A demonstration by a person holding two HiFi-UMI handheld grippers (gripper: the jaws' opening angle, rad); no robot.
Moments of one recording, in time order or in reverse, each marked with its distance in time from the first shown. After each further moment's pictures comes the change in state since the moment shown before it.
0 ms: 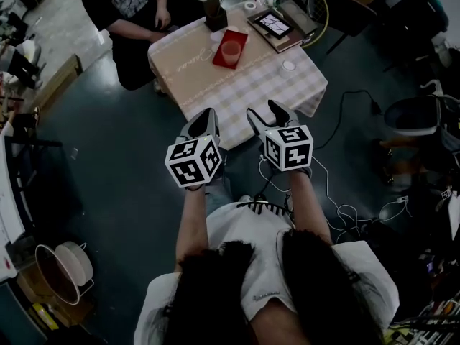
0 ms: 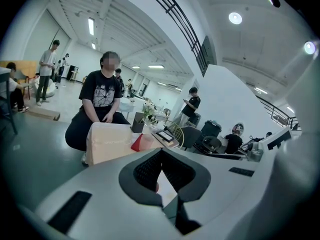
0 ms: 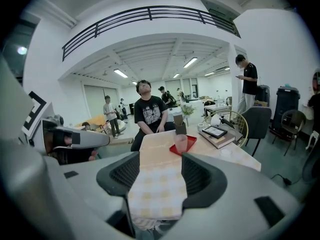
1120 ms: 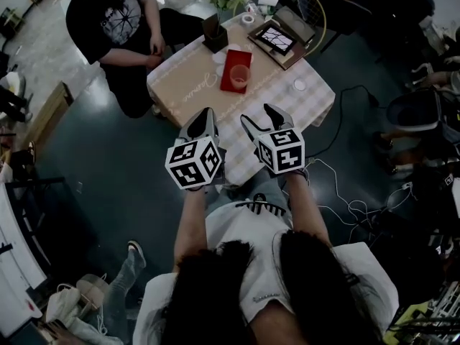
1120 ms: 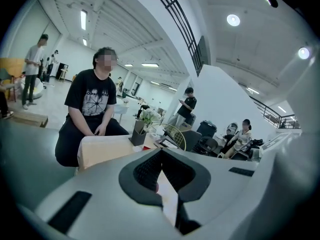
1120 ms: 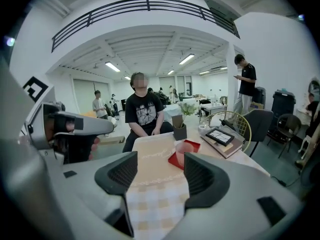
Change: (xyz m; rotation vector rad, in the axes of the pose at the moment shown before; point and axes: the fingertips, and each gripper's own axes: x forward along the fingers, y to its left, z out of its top) left arm 0.084 0.076 0.083 0.043 0.024 -0.098; right arm 0.114 0.012 0.048 0.011 0.041 -0.097
